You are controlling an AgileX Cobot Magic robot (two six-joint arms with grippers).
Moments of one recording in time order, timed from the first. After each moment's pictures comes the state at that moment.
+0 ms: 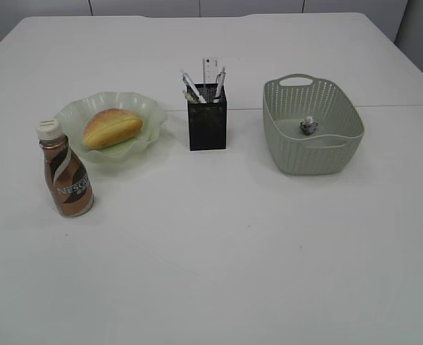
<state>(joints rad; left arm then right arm) -0.04 0.01 -0.54 -0.21 1.19 0.25 0.11 -0.02 -0.49 -0.07 1.15 0.01</state>
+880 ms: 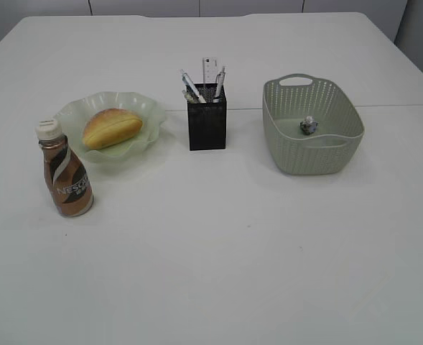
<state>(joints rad) -0.04 0.01 -0.54 -0.21 1.17 0.25 0.11 -0.02 -0.49 -0.07 1.15 0.01</state>
